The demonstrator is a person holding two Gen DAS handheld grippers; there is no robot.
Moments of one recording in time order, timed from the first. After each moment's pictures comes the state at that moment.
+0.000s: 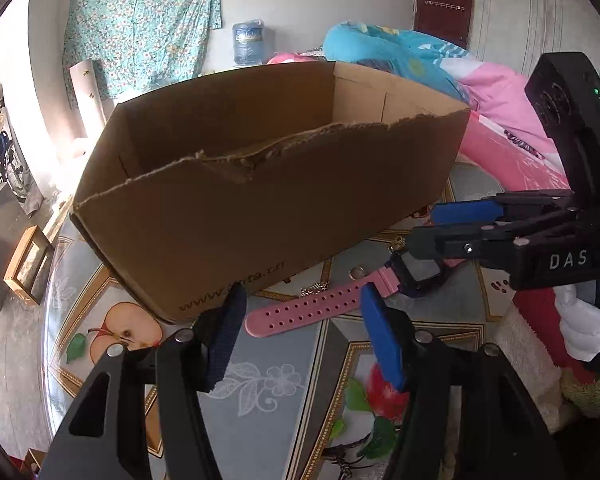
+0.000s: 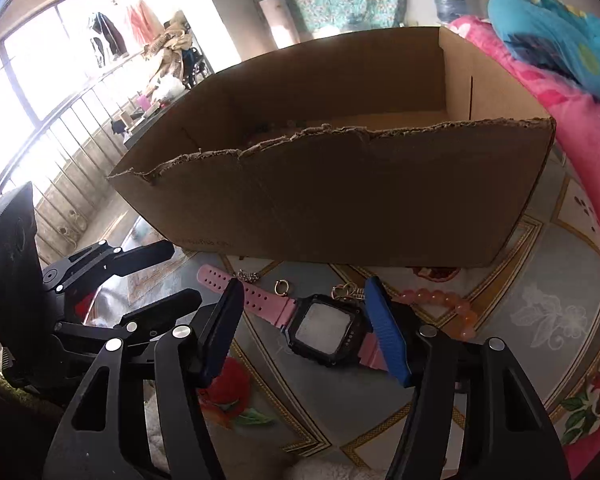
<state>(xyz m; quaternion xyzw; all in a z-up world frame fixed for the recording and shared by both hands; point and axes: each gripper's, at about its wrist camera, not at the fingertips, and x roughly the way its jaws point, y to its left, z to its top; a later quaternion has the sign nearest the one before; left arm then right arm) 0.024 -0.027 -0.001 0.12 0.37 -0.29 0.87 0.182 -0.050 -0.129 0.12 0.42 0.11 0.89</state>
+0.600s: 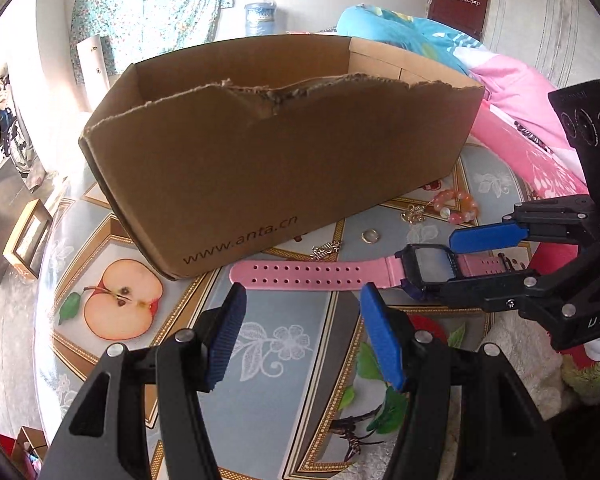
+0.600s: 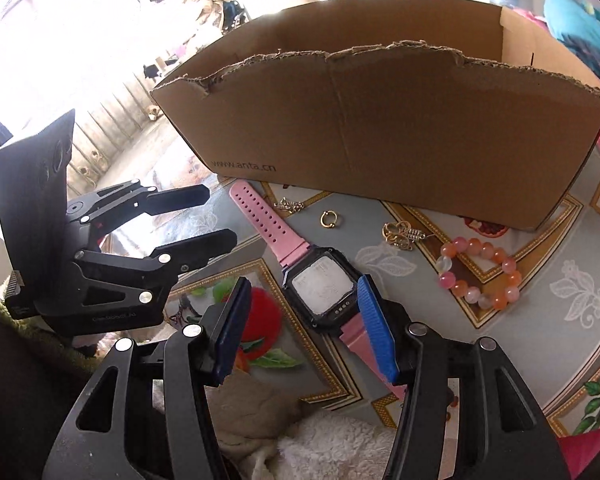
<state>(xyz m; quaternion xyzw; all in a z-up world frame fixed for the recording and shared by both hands) 0.021 -0.010 -0.018 0.11 0.41 -0.27 0.87 0.171 -0.037 -0.131 0.05 0.46 0.17 0.87</state>
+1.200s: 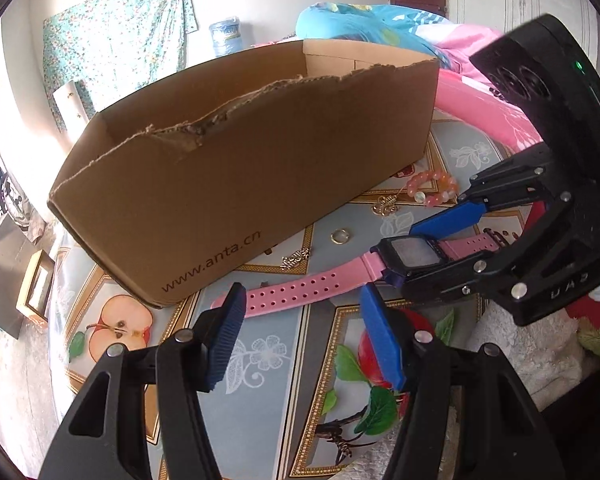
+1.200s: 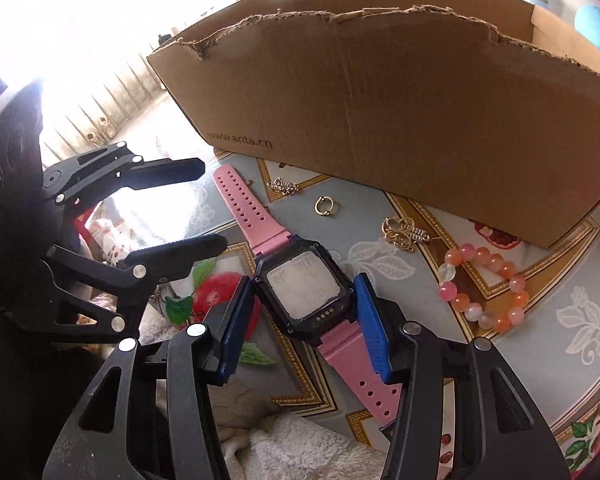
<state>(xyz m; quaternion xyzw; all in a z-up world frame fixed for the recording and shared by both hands) 0.001 -0.036 -0.016 0.19 0.36 -0.30 0.86 0.205 -0.085 -0.138 0.03 0.49 0.23 0.84</state>
